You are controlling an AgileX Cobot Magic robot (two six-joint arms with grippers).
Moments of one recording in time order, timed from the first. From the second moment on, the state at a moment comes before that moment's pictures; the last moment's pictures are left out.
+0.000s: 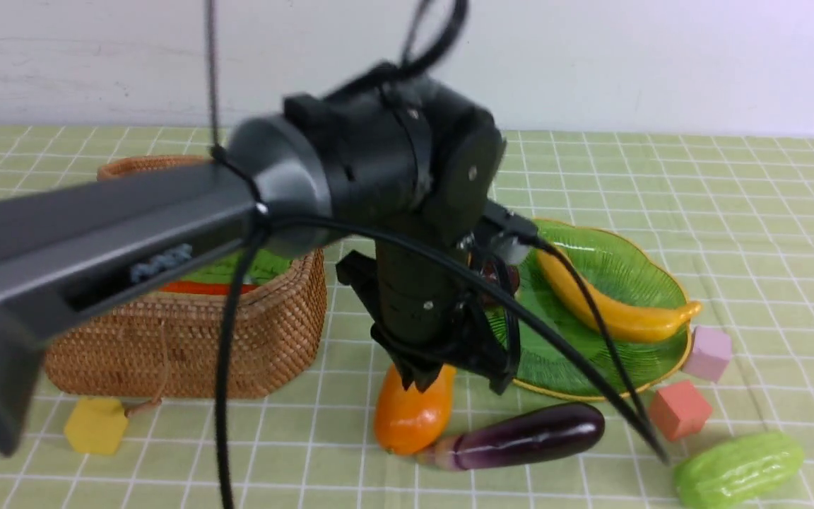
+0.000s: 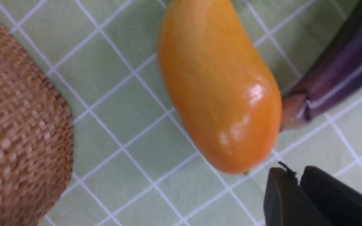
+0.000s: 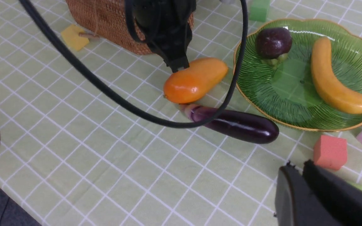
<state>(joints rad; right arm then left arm) 0.23 0.55 -0.90 0.43 1.06 -0.32 -0.76 1.96 -1.69 0.10 1.16 -0.10</state>
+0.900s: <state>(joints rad) 0.23 0.55 -0.90 0.43 1.09 -0.35 -0.71 2.16 -1.69 0.25 0.93 -0.20</state>
